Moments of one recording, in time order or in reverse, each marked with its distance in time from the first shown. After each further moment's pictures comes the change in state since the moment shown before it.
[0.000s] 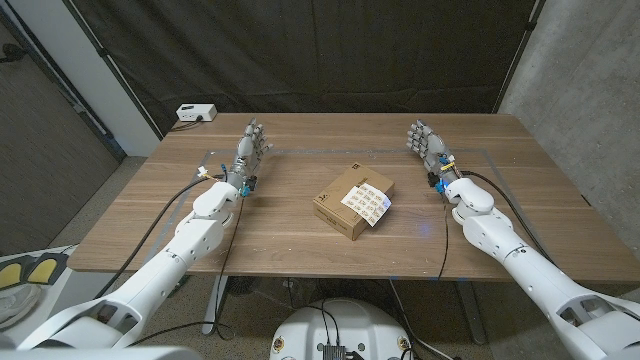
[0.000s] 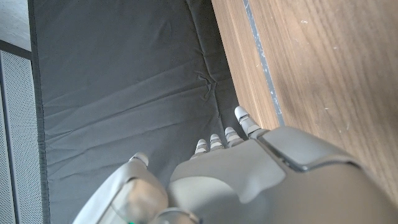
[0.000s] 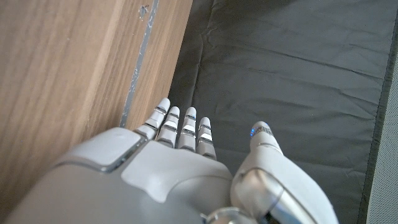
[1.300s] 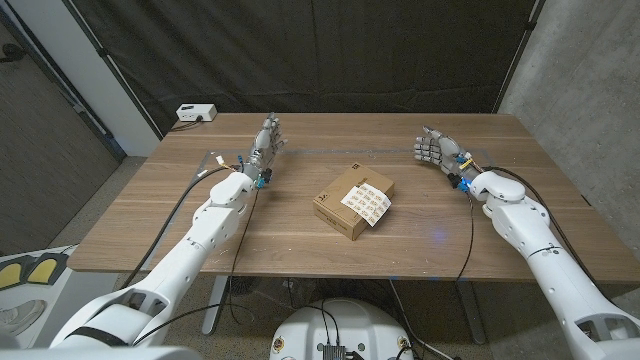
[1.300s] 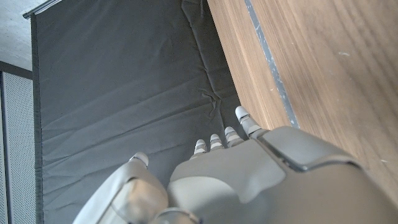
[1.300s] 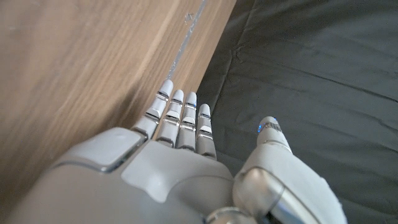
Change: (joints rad) left arm -0.061 -0.127 -0.046 0.034 0.161 0.084 -0.051; left_hand 0.000 0.000 0.000 0.000 0.000 -0.001 -0.024 0.008 0.005 -0.003 0.015 0.009 0.005 0.001 0.000 0.008 0.000 -0.003 0.019 0.003 -0.003; right arm -0.124 0.000 0.290 -0.258 -0.251 -0.387 0.183; right_hand 0.063 -0.066 0.000 -0.025 0.011 0.194 0.079 0.038 0.009 0.213 0.066 0.067 0.008 0.281 -0.026 0.051 0.009 0.269 0.035 0.056 0.004
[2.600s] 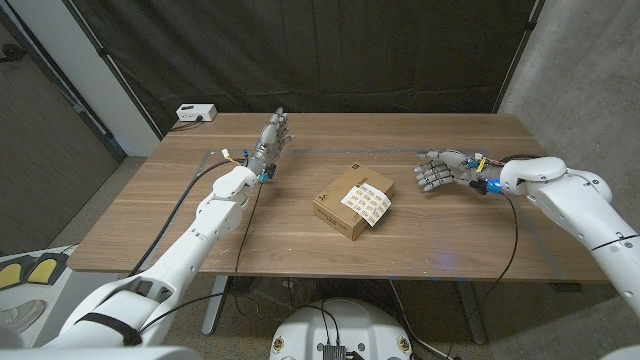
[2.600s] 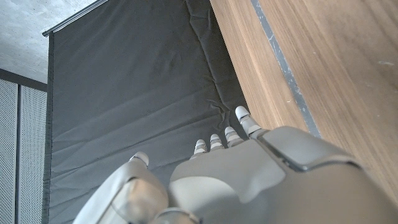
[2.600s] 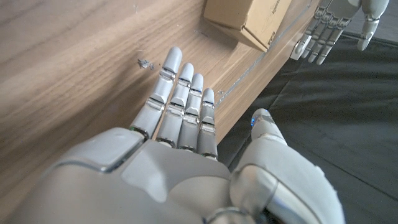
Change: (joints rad) left arm -0.060 -0.017 0.017 0.067 0.011 -0.024 -0.082; left_hand 0.004 0.004 0.000 0.000 0.000 0.000 0.000 0.000 0.000 0.000 0.011 0.000 0.000 0.000 0.000 0.000 0.000 0.000 0.000 0.000 0.000; right arm -0.084 -0.293 0.021 -0.360 -0.062 -0.475 0.264; right_hand 0.093 0.022 0.044 0.000 0.000 0.221 0.029 0.030 0.009 0.257 0.000 0.059 0.005 0.331 -0.058 0.053 0.009 0.380 -0.052 0.128 0.000
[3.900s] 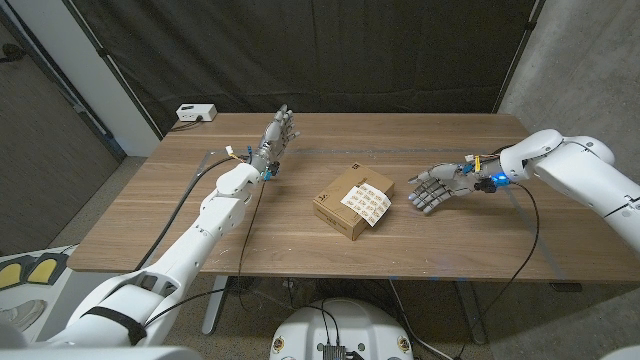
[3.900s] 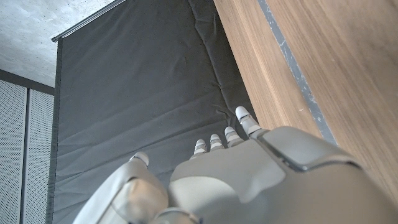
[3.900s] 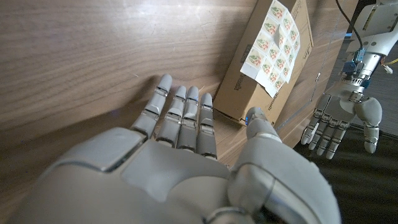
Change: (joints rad) left arm -0.019 -0.012 0.012 0.013 0.000 -0.011 -0.017; left_hand 0.000 0.000 0.000 0.000 0.000 0.000 0.000 0.000 0.000 0.000 0.000 0.000 0.000 0.000 0.000 0.000 0.000 0.000 0.000 -0.008 0.000; right arm 0.187 -0.198 -0.219 0.004 -0.021 -0.140 0.355; right_hand 0.048 0.034 0.020 0.009 -0.005 -0.061 -0.031 -0.054 0.000 -0.173 -0.019 -0.102 0.002 -0.323 0.071 -0.112 0.009 -0.358 0.068 -0.141 0.000
